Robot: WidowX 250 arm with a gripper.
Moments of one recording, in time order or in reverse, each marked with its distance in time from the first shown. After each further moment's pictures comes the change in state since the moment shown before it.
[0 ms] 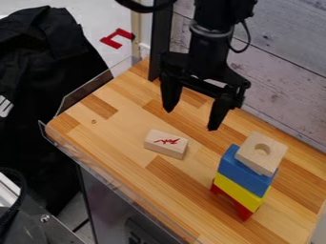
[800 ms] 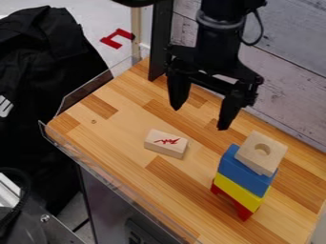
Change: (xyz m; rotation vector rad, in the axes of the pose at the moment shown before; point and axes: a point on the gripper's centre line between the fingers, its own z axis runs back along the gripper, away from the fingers) arm -0.013 -0.017 0.023 -0.031 -0.035 -0.056
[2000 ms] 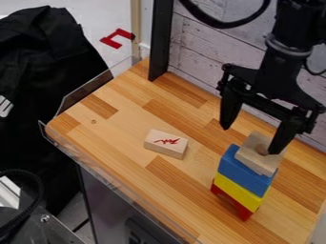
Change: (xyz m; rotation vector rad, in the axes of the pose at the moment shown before) arm 0.010 -0.052 -0.019 0.039 0.079 -0.049
